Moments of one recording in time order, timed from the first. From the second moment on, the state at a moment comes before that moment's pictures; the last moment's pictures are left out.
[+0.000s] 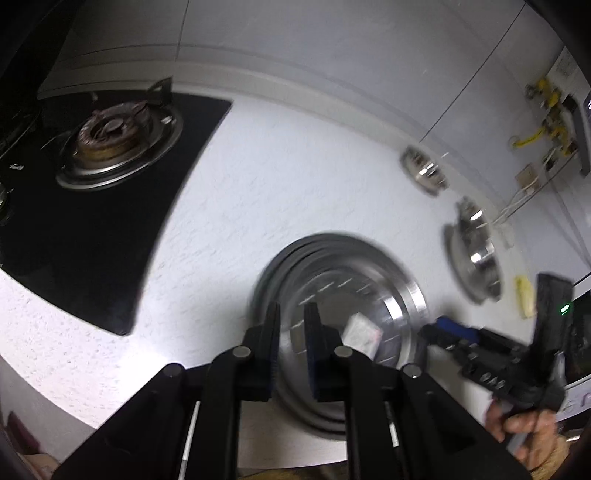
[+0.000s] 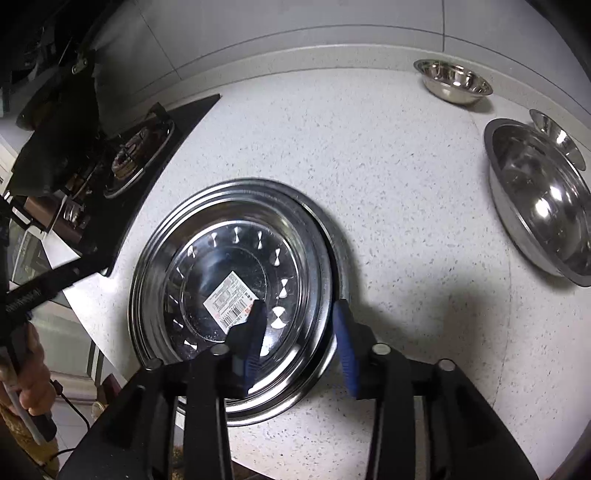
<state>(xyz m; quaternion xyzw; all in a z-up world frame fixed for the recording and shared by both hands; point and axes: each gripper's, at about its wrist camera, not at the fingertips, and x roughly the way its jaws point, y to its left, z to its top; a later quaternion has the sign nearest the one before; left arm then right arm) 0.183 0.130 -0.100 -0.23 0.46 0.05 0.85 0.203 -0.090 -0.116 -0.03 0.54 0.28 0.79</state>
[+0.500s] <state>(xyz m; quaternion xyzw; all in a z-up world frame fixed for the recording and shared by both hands) 0.336 -0.036 -0.106 -0.31 0.52 -0.08 0.79 0.271 -0.270 -0.060 0.02 0.47 0.10 0.88</state>
